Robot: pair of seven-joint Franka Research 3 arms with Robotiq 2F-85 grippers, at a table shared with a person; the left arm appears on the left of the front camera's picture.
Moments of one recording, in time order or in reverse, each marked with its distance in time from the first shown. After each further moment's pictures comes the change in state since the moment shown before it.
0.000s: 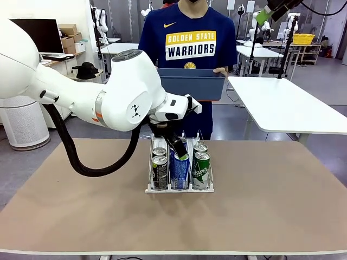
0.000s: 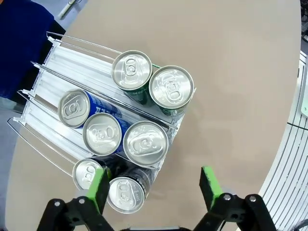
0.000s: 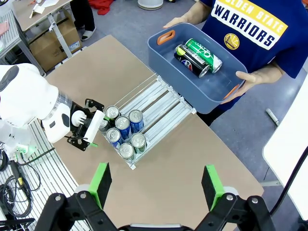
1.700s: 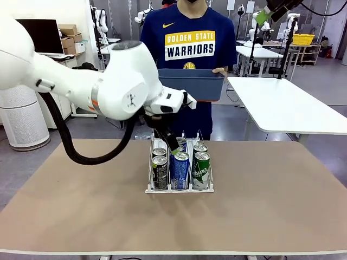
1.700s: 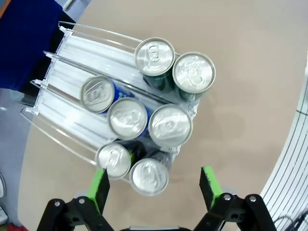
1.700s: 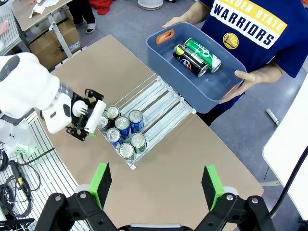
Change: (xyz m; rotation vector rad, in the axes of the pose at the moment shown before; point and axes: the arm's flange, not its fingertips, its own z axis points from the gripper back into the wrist) left arm -0.001 0.026 0.021 0.024 0.071 -0.030; right arm 0.000 0.000 0.000 0.000 0.000 0.000
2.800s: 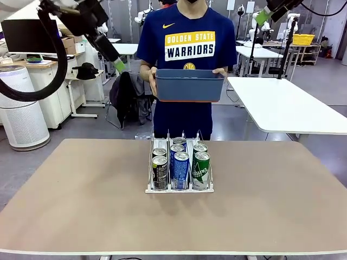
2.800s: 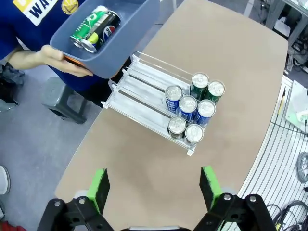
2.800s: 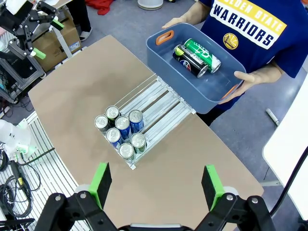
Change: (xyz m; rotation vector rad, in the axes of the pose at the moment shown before) left arm -0.066 0.104 0.259 0.043 -0.220 0.117; right arm 0.000 0.000 0.000 0.000 0.000 -0.001
